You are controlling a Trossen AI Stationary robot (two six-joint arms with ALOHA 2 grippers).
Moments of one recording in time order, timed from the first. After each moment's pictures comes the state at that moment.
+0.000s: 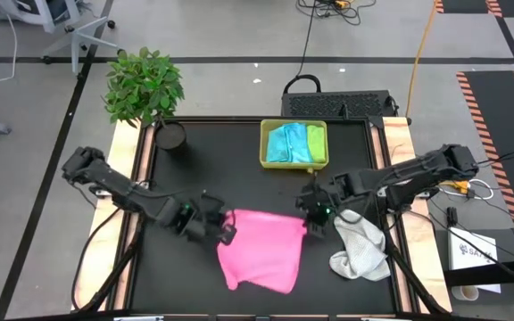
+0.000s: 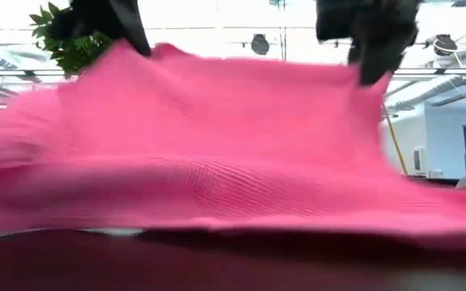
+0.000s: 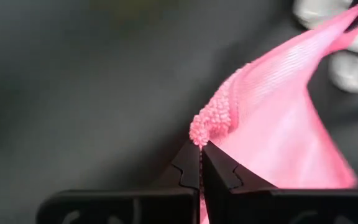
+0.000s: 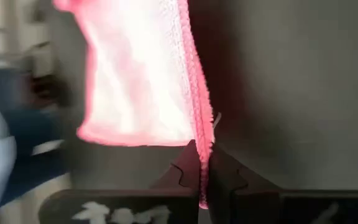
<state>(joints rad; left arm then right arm) -0.46 1.53 1.25 -0.86 -0.49 -1.31 0.17 1.37 0.96 -0.61 -0.25 0.56</state>
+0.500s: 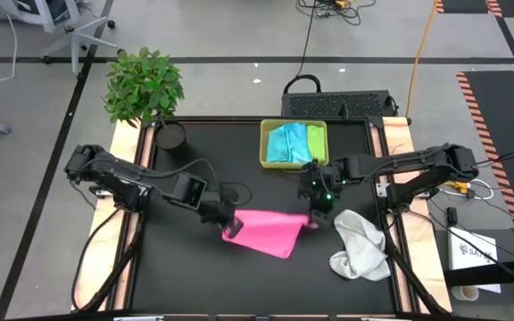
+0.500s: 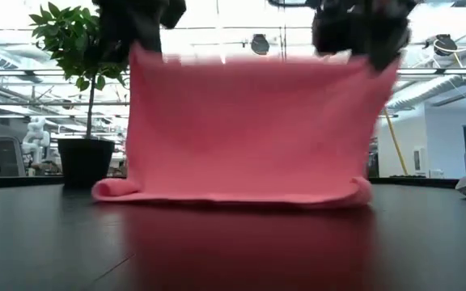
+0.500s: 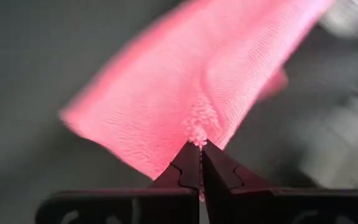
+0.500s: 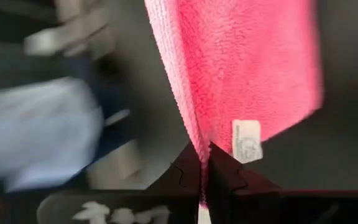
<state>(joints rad) -0.24 1.53 1.25 -0.77 0.01 -1.06 -0.01 1.36 0.96 -0.68 -0.58 0.51</state>
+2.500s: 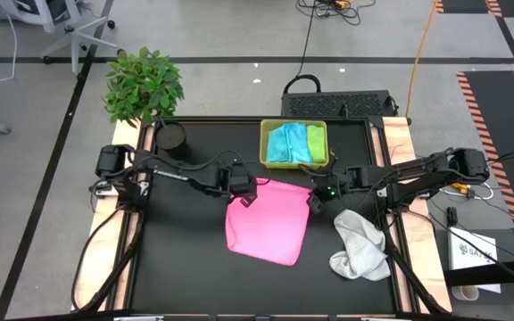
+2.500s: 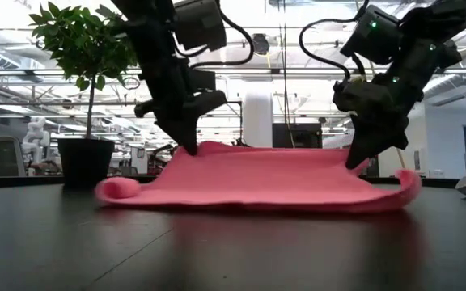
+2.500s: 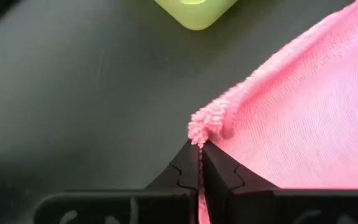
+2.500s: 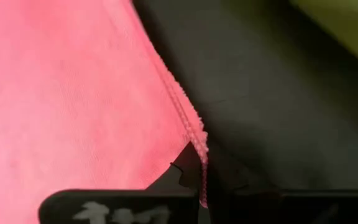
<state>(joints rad) 0.00 1.78 1.17 -0.61 -0.45 -0.69 -0.06 1.24 0.51 -0.26 0.08 0.69</state>
